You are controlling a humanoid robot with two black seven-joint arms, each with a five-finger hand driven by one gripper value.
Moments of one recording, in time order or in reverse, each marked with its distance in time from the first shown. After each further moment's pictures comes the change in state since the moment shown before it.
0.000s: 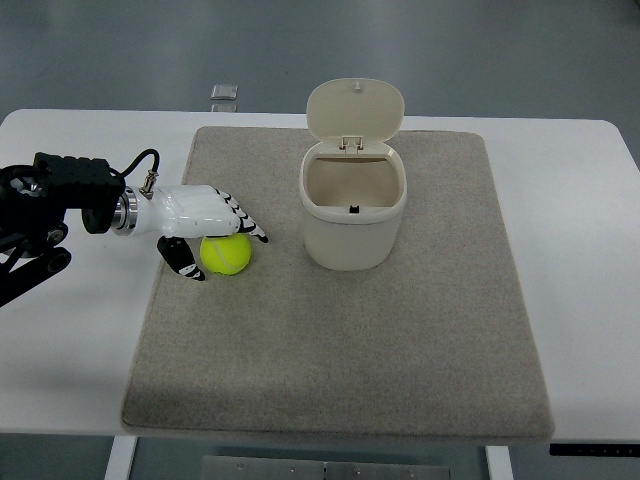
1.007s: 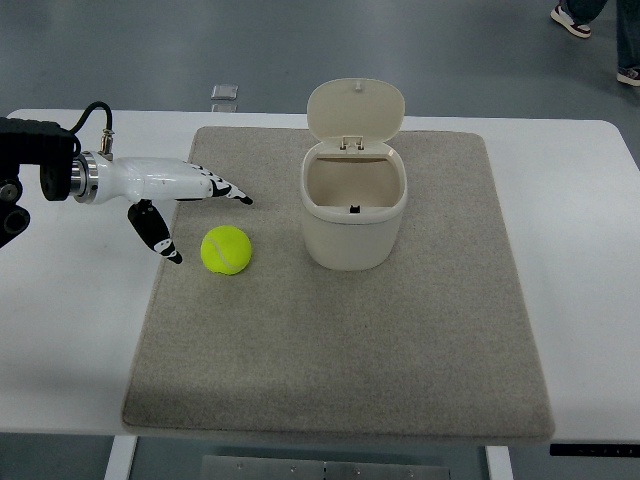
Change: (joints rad) left arm 0.005 0.058 -0.134 0.013 -0.161 -0.126 -0.001; right arm 0.000 0.000 0.000 0.000 0.000 0.000 0.000
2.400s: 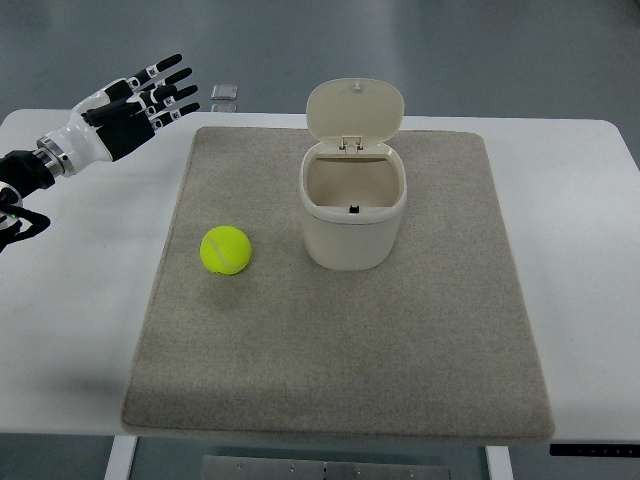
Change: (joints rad) left arm 0.007 -0.236 -0.114 0.684 -1.762 -0.103 0.318; right arm 0.000 0.000 0.000 0.000 0.000 0.000 0.000
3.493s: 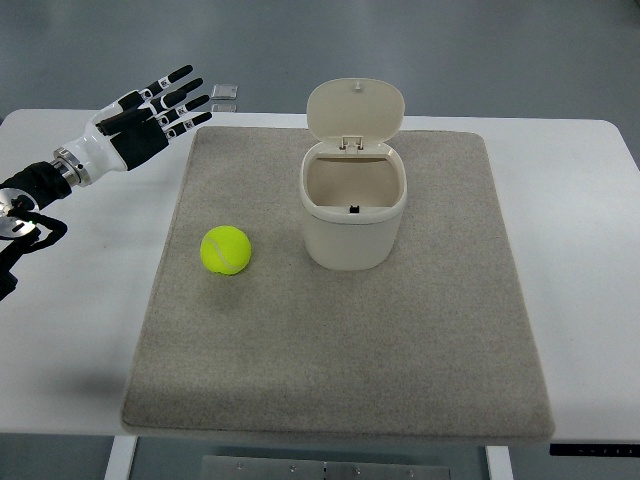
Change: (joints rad) left arm 0.022 -0.053 0.024 0.004 -0.191 0.018 0.030; right arm 0.000 0.000 0.000 0.000 0.000 0.000 0.000
